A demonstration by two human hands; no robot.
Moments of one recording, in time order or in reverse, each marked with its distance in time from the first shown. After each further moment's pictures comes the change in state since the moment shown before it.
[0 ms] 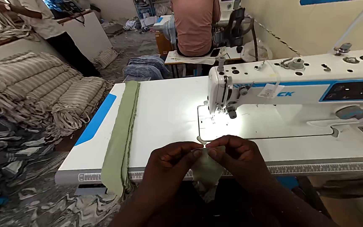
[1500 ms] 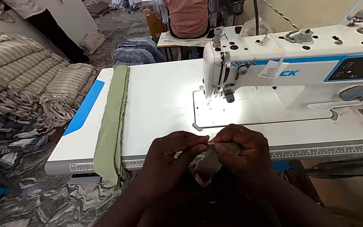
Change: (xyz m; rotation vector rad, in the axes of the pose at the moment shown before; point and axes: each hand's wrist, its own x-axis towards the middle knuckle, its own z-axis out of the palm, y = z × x) left_hand 0.002 -0.008 0.009 0.199 -0.119 0.200; right_hand -0.010 0.012 -0.006 -0.298 0.110 -0.285
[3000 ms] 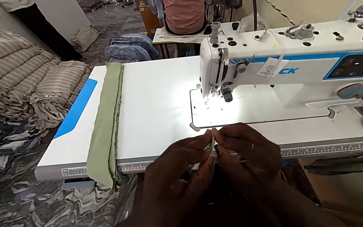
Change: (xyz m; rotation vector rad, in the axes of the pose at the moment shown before) left_hand -0.009 0.017 0.028 0.091 0.220 0.176; right_hand 0.002 0.000 0.001 -0.131 0.124 -0.308
